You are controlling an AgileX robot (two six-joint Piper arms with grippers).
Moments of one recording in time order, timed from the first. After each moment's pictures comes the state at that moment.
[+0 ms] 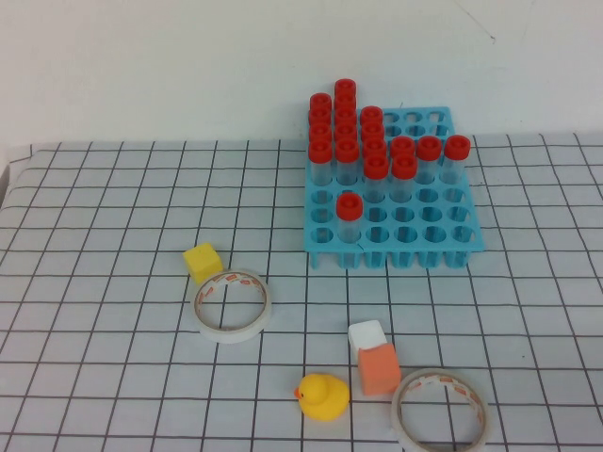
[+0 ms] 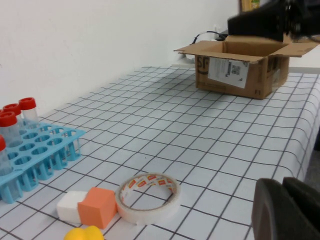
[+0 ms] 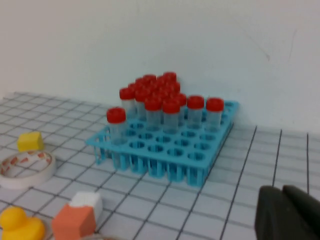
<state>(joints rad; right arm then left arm) 0.36 0.13 -0.15 -0.04 0.16 0.04 -0.28 -0.02 -0.13 1.77 -0.84 -1.84</state>
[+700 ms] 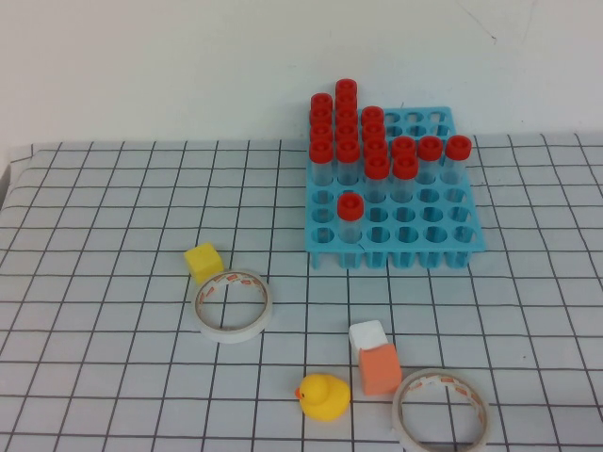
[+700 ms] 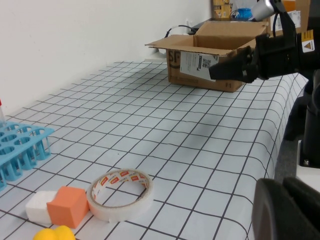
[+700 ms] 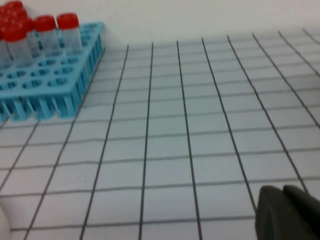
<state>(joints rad) 0.01 -0.01 0.03 -0.08 0.30 0.18 -0.28 -0.02 -0.13 1.77 -0.91 -1.84</state>
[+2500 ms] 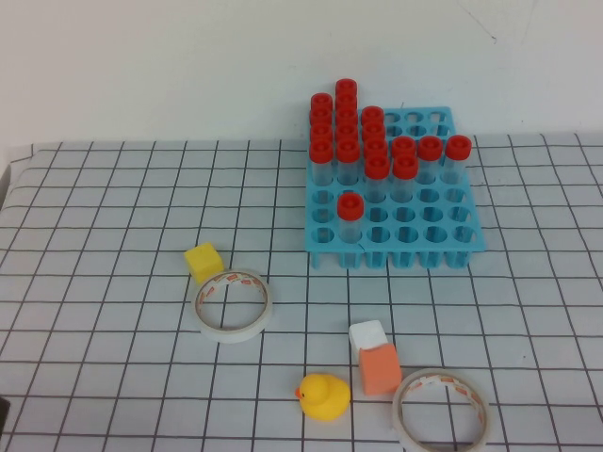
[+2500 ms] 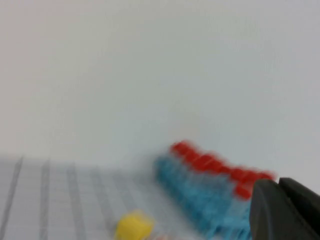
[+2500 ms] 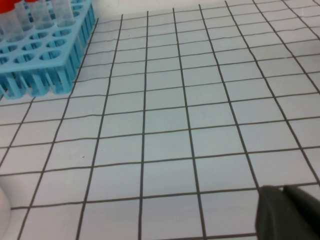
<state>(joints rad) 0.01 -0.01 0.02 -0.07 0.40 0.19 -0.28 -0.02 0.00 0.44 -0.19 -0.83</state>
